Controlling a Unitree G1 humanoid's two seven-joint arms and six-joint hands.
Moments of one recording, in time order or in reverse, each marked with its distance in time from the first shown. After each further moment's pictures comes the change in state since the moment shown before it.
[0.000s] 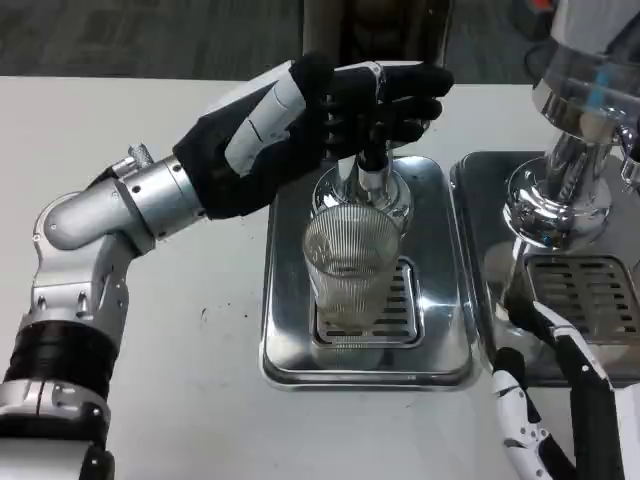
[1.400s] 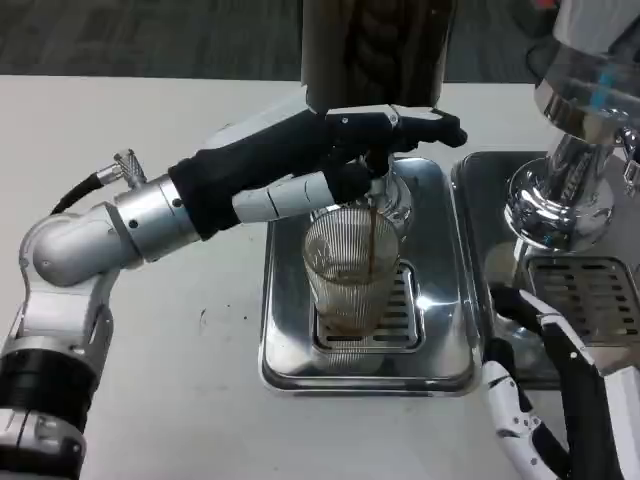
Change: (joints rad) left arm 0.088 0.072 -0.135 -0.069 0.112 -0.408 0.118; right arm -0.038 -0.028 -0.011 -0.007 0.047 0.000 0.073
